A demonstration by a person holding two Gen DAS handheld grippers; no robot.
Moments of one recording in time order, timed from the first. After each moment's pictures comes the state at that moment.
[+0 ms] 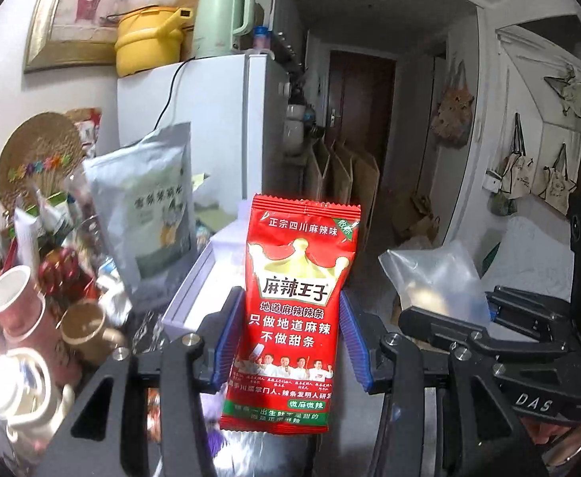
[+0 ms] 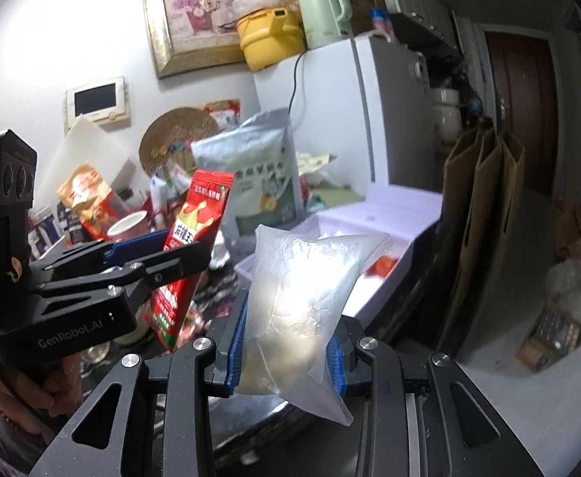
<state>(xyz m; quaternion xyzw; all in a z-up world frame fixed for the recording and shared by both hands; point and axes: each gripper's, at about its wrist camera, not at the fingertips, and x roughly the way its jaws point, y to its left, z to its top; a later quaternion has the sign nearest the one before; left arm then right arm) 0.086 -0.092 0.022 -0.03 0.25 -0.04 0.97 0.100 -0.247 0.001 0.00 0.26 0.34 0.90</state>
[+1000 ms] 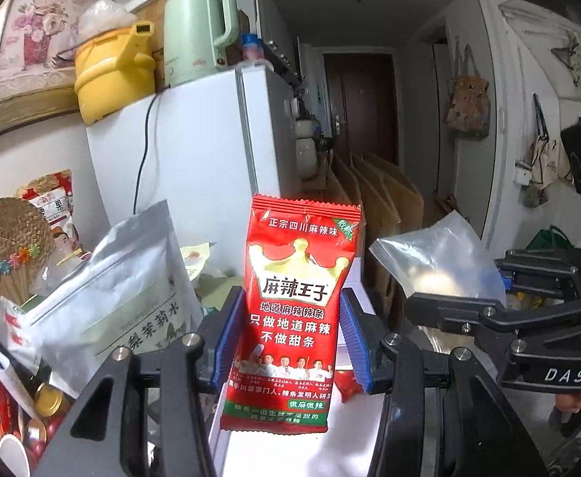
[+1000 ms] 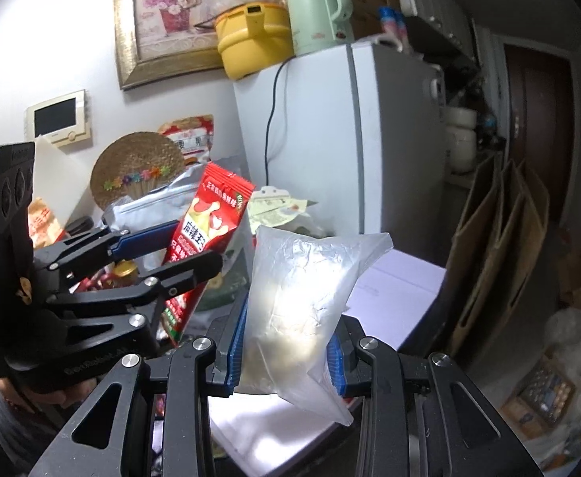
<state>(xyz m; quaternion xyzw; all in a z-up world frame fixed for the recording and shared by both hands) 0.266 -0.069 0.052 0.05 0.23 -0.02 0.97 0.285 -0.209 0.047 -0.02 0.27 0.35 0.90</state>
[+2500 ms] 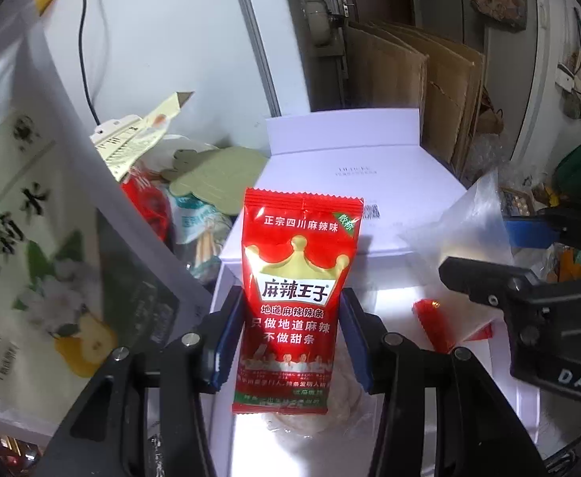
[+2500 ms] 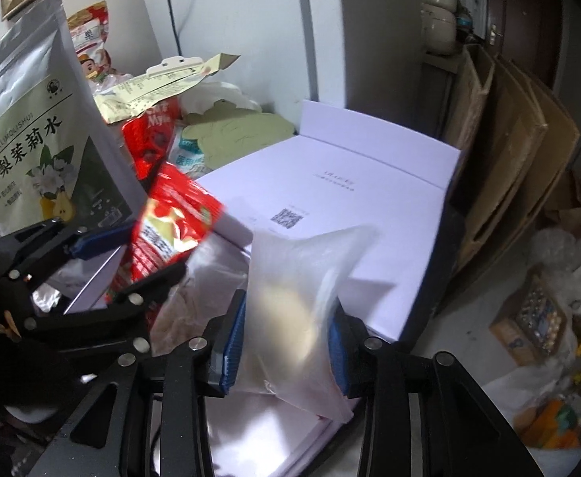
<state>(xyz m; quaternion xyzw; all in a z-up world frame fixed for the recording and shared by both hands) 0.389 -0.050 -0.090 0.09 0.43 0.01 0.90 0.407 -0.162 -0.091 -0.06 0.45 0.25 0.85</state>
